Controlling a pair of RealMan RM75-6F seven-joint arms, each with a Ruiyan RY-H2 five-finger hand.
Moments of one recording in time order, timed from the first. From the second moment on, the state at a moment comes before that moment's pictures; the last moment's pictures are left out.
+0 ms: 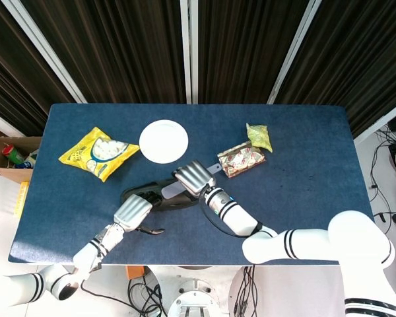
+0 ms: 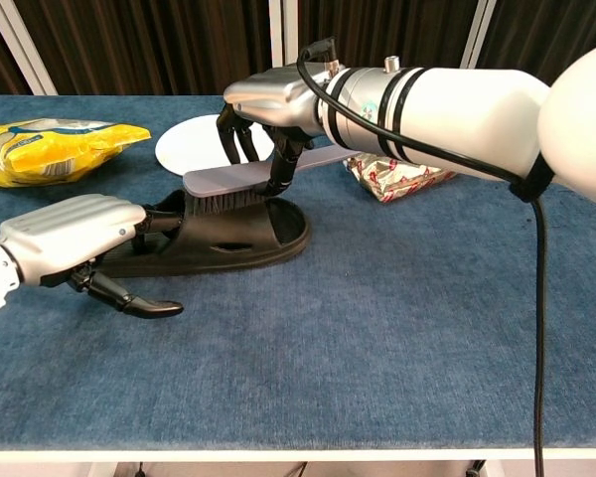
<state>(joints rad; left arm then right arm) -0.59 -1.59 0.04 -1.39 1.51 0.97 0.09 1.24 -1.66 0.17 -1.48 -0.75 0.86 -0.63</state>
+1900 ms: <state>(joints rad) -0.60 -1.59 0.05 -1.39 1.50 0.95 0.08 1.20 -1.74 0.21 -1.31 -0.83 0.81 -0.52</state>
